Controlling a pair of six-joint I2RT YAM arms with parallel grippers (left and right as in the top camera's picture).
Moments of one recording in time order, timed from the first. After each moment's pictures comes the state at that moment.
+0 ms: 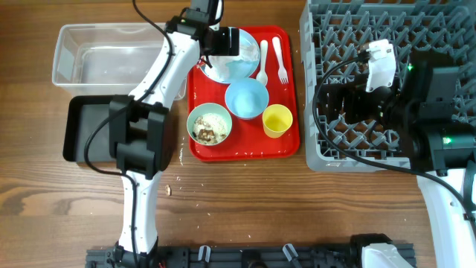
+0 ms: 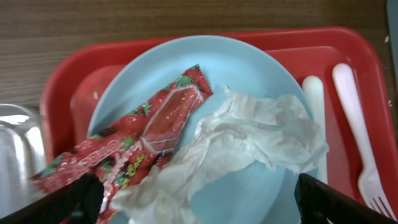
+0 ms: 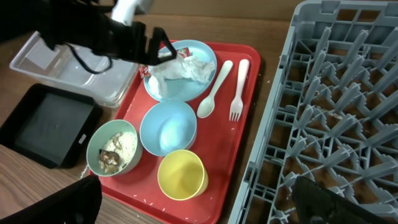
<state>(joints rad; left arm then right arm) -0.31 2.33 2.04 -0.72 0.05 -0.25 0.04 1.16 1.26 -0.82 -0.41 -0.04</state>
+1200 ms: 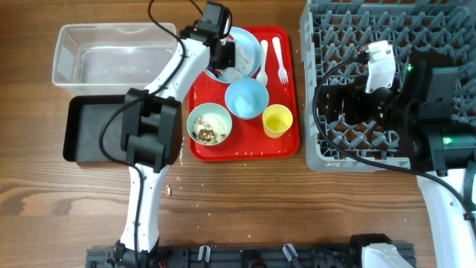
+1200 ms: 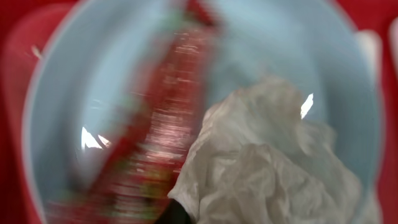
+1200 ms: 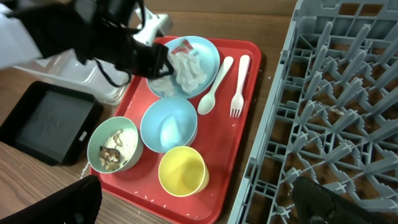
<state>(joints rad) -0.34 2.41 2.04 -0.74 0.05 -0.27 0.04 1.16 1.26 -0.83 -0.41 -0.04</state>
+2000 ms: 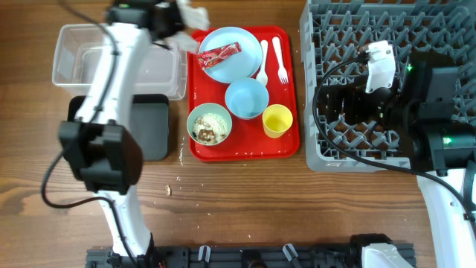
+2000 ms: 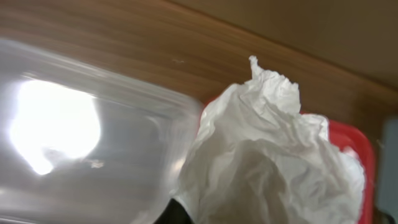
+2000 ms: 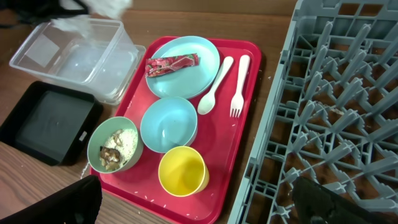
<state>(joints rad) -0.09 2.12 2.06 -0.89 -0.01 -0.42 0.04 1.16 1.26 -0.83 -0.41 -0.04</state>
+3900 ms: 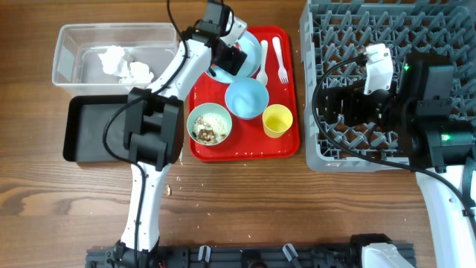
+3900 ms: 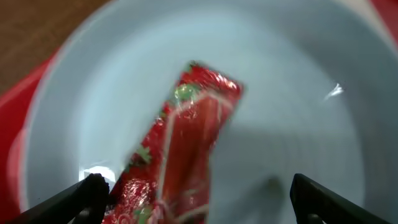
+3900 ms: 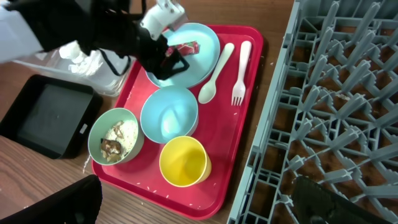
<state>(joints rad) -0.34 2.47 2.05 -0.65 0.05 0.27 0.04 1.17 1.26 -0.87 -0.41 -0.03</state>
